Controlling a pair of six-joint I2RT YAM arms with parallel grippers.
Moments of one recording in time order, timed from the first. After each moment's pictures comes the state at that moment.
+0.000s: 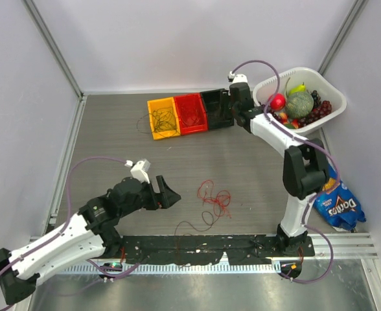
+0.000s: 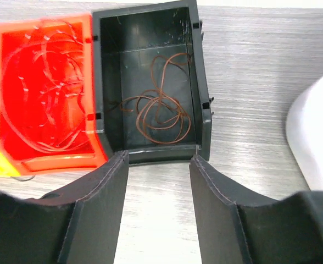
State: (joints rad) left arm -0.91 0.58 0.52 -0.45 -0.09 -0.90; right arm 0.38 1.92 1.51 -0.13 0.18 0.20
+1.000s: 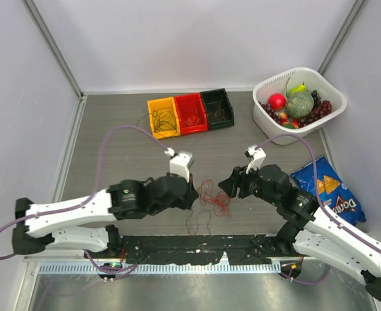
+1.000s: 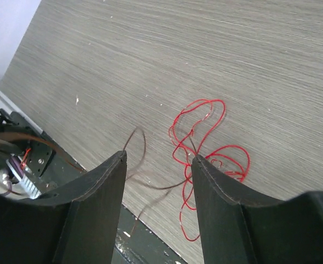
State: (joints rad) left arm -1.33 1.13 0.99 -0.63 -0.39 -0.84; right arm 0.82 0.67 0.59 -0.33 0.02 0.51
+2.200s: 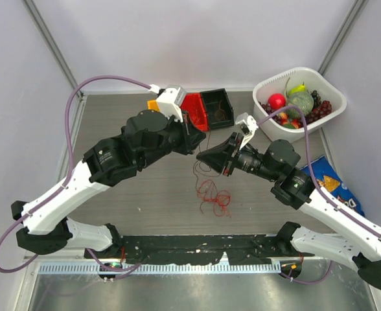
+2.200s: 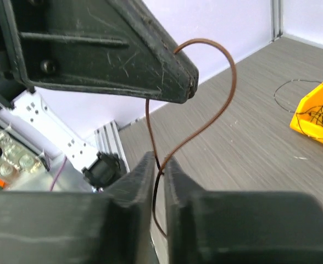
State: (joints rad) left arm -1.08 1.28 1.70 -0.69 -0.31 -0.55; right arm 0.82 0.89 0.90 0.09 -0.36 0.40
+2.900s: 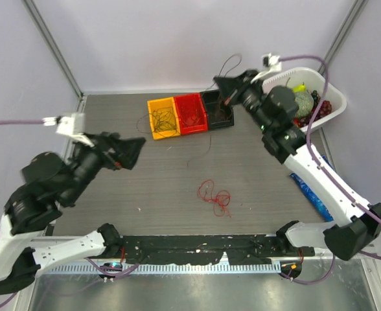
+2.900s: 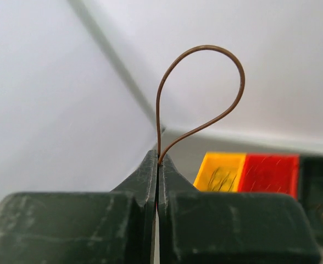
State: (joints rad) left arm -0.98 0.79 1.42 -0.67 -0.47 -0.43; right arm 0.59 1.24 1.29 0.15 -0.03 0.49
